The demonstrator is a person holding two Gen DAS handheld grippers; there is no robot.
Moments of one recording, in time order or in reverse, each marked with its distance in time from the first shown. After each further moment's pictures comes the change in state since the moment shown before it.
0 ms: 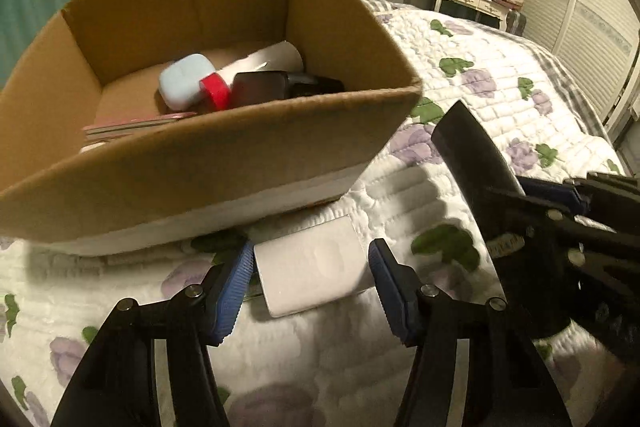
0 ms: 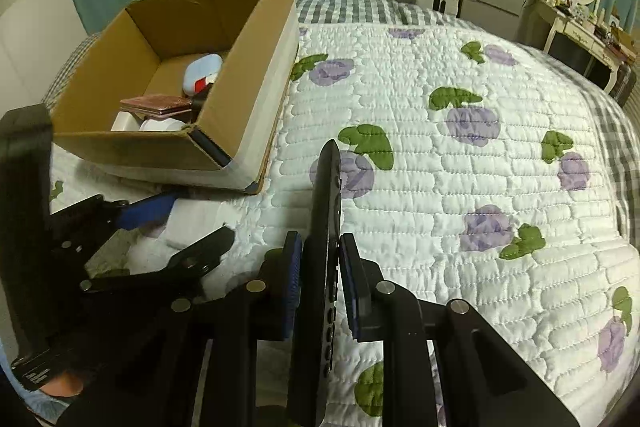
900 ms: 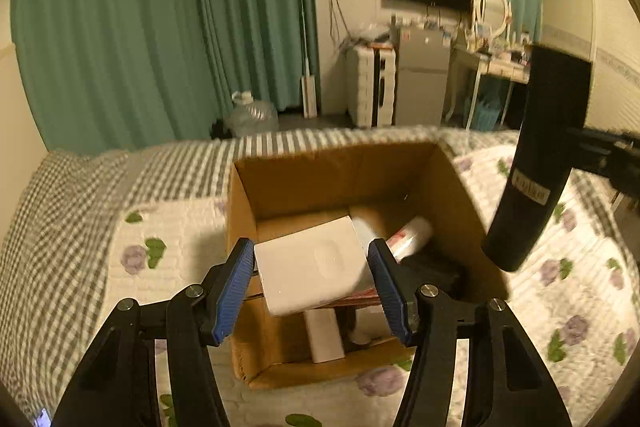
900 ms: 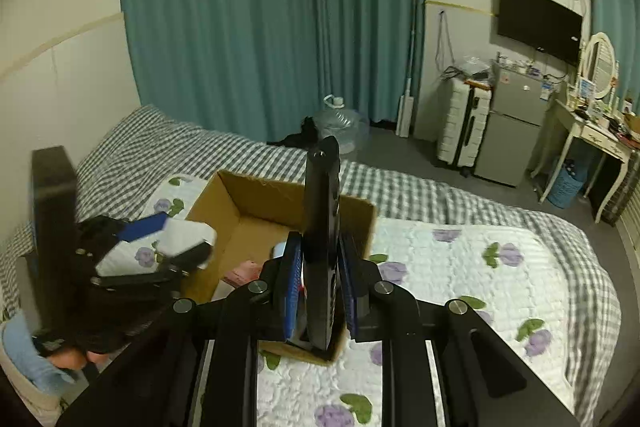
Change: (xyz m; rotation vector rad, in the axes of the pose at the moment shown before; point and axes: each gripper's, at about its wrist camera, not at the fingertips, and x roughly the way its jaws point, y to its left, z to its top) left arm -0.096 0.095 0.089 -0.038 -0.234 0.153; right arm -0.091 0.073 0.130 -0.135 -0.299 0.087
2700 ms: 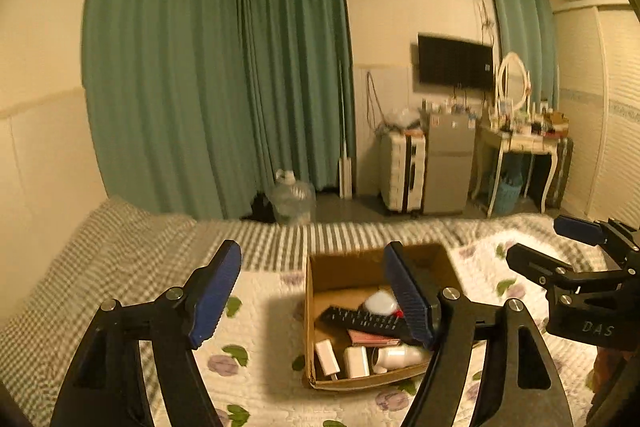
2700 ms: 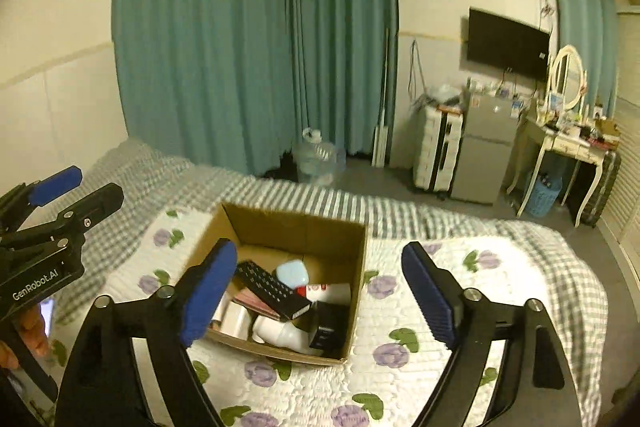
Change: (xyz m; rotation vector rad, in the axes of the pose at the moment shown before) left arm -0.163 0.027 0.018 -0.074 -0.345 0.127; right arm -0.084 0.022 -0.004 0.039 -0.193 -0.112
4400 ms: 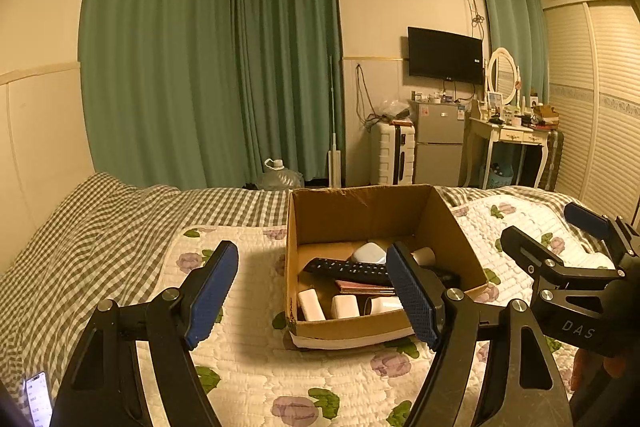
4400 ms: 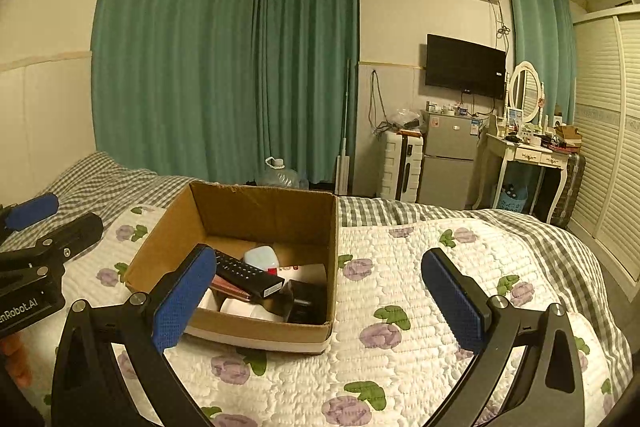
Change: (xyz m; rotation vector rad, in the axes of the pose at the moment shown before) left arm 0.022 -0.007 -0.092 -0.004 0.024 -0.038; right arm 0.020 0.006 -0.099 0.026 -0.118 -0.139
